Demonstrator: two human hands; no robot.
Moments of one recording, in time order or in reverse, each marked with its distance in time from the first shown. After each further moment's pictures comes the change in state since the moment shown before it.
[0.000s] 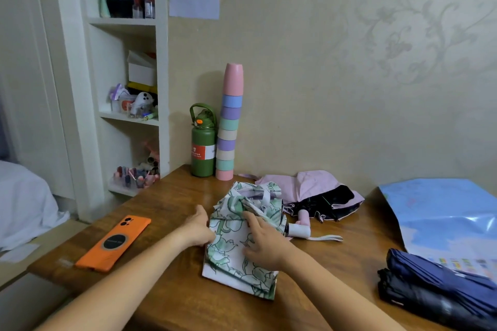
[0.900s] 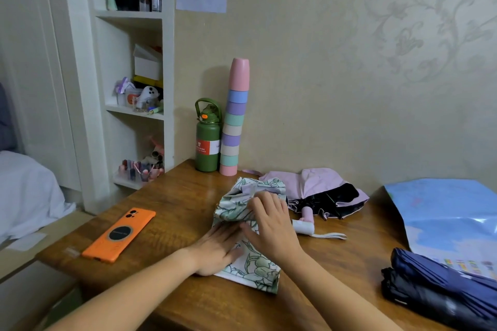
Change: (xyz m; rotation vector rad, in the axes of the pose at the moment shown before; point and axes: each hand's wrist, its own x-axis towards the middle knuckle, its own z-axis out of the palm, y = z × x) left_hand 0.007 -0.032 0.063 0.571 -0.036 0.675; right_hand 0.005 -0.004 0.006 -0.316 0.723 -0.264
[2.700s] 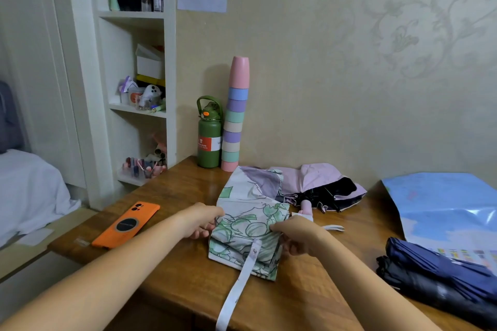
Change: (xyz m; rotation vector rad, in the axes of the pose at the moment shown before) left_hand -0.016 0.010 -0.083 -0.917 0.007 -0.913; right_hand -0.006 0.025 -0.051 0.790 -0.761 1.245
